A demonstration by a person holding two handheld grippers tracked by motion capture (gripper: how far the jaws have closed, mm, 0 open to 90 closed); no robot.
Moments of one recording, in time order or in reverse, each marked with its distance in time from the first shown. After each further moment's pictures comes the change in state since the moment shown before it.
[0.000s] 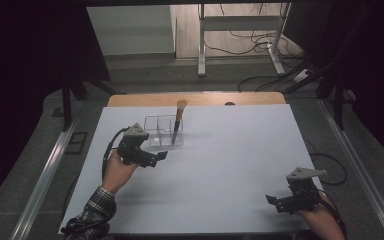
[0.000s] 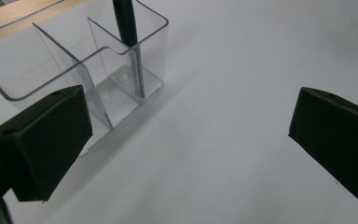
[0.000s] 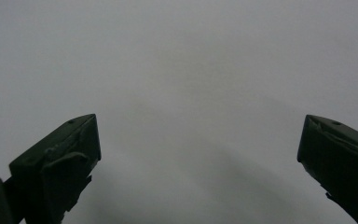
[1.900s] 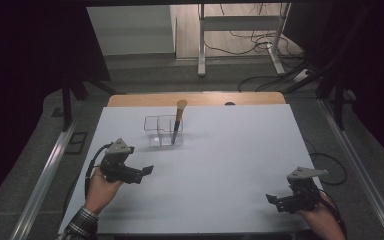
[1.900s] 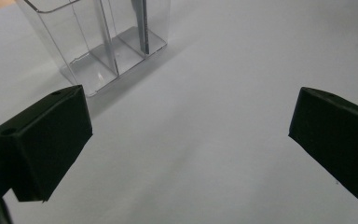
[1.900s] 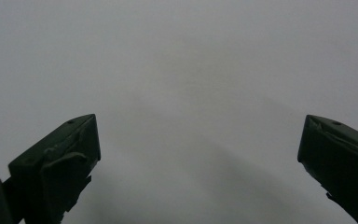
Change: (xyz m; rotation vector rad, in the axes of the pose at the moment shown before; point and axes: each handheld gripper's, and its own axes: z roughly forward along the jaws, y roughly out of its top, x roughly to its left) left arm -0.011 -0.045 -0.039 -0.002 0.032 -0.038; right arm -0.001 0.000 -0.002 -0.015 0.002 0.009
